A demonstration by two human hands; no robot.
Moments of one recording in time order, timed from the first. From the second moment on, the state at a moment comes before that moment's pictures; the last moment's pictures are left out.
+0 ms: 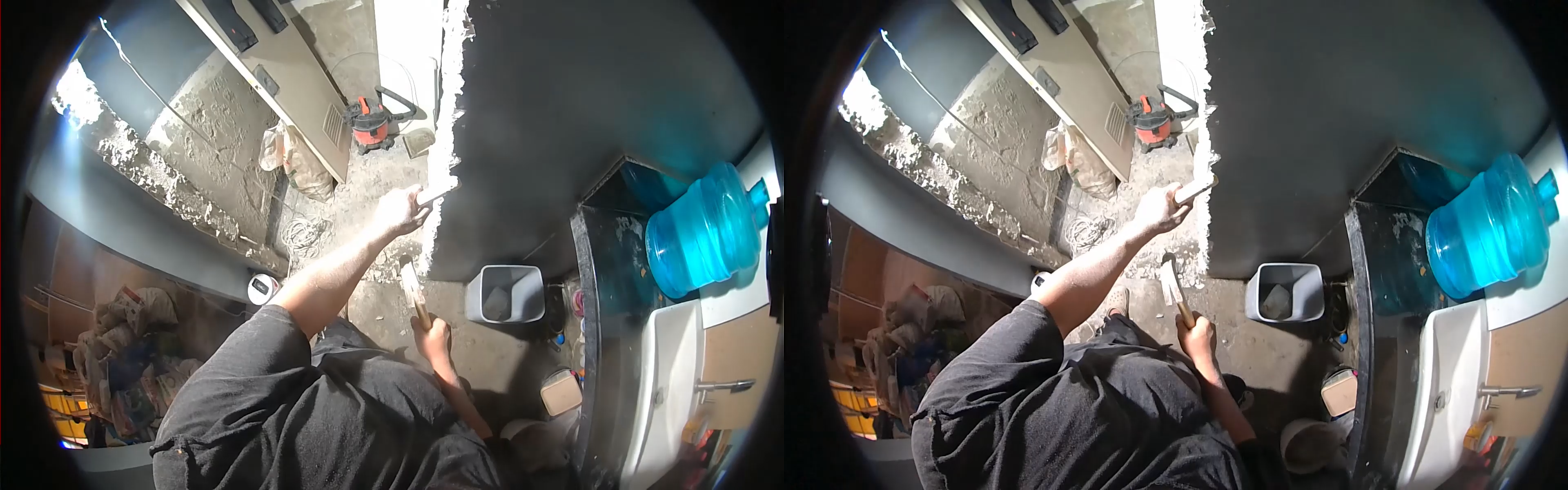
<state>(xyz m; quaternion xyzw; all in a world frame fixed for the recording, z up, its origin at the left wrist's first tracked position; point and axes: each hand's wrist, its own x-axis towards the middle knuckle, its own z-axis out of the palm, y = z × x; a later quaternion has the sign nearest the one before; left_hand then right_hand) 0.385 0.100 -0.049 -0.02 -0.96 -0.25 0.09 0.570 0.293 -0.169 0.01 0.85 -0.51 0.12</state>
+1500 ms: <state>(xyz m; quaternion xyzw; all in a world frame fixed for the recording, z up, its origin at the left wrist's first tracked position) 0.303 0.019 -0.062 -0.26 -0.93 -0.26 -0.01 0.462 0.203 -0.126 -0.05 0.90 -0.27 -0.34</state>
